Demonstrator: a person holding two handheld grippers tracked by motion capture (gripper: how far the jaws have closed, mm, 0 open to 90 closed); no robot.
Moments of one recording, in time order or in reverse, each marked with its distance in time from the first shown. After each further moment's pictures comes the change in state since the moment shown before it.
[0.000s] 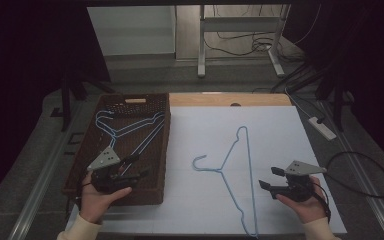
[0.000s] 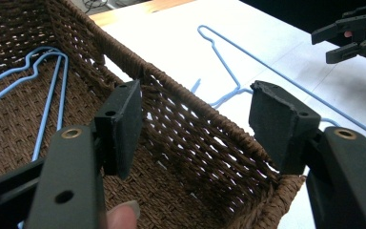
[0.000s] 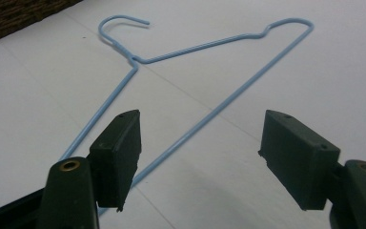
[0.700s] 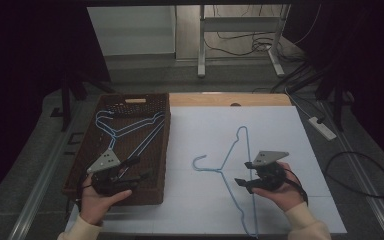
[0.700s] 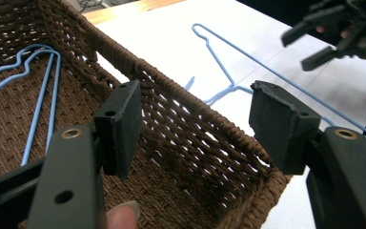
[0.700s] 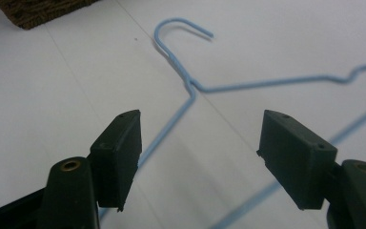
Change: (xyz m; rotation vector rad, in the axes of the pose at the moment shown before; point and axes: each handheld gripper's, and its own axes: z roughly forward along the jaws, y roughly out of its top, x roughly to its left) left arm -0.003 -0.003 -0.002 0.000 -0.020 0.002; right arm 0.034 0.058 0.049 0.133 0.124 -0.173
